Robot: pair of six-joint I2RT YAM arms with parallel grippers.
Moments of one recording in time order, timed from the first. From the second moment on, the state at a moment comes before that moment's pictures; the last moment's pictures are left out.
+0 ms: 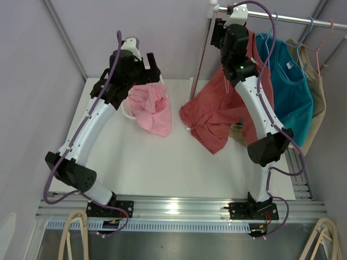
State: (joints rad) left arm -0.40 1.57 1.78 -0.55 -0.11 -0.33; right arm 0.39 1.99 2.31 -0.23 0.43 0.02
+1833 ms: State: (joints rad) left arm -0.70 1.55 1.85 -0.39 -0.19 -0.07; right arm -0.09 1.84 2.31 -0.72 -0.19 0.19
